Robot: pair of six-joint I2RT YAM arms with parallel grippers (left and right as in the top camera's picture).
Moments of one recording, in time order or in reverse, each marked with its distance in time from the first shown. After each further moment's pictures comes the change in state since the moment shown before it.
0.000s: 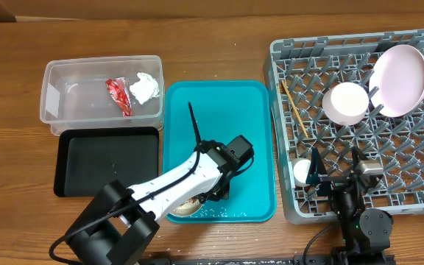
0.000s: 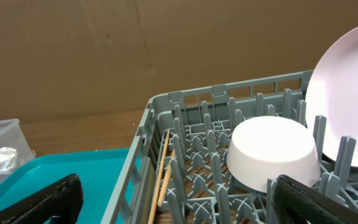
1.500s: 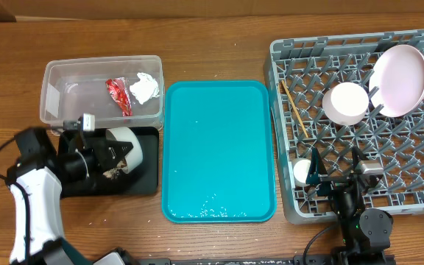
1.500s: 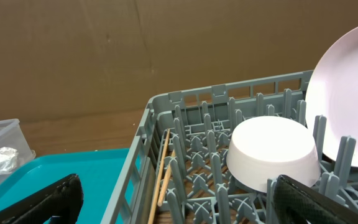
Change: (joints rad) left arm 1.339 -0.375 -0.224 0.134 1.160 0.899; right arm 0.000 0.000 0.000 0.000 0.000 0.000
